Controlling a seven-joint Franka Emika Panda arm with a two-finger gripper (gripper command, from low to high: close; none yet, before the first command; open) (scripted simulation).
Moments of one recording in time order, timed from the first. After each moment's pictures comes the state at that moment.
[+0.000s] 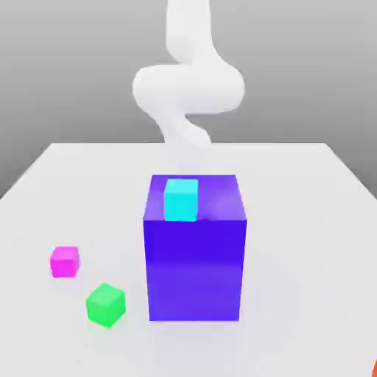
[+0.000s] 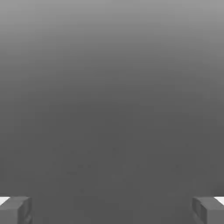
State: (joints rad) arm -0.07 -0.72 0.00 -2.35 -0.02 2.35 0.88
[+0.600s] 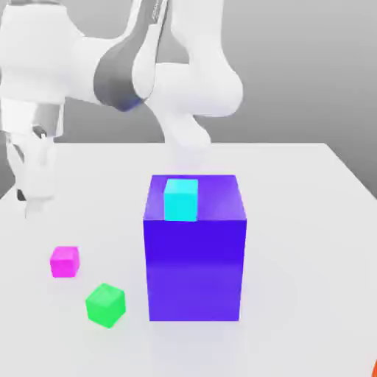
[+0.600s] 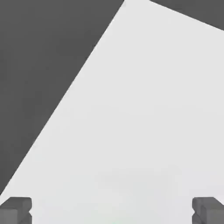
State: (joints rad) arm -0.54 -0.17 -0.14 -2.74 -0.09 2.75 1.42
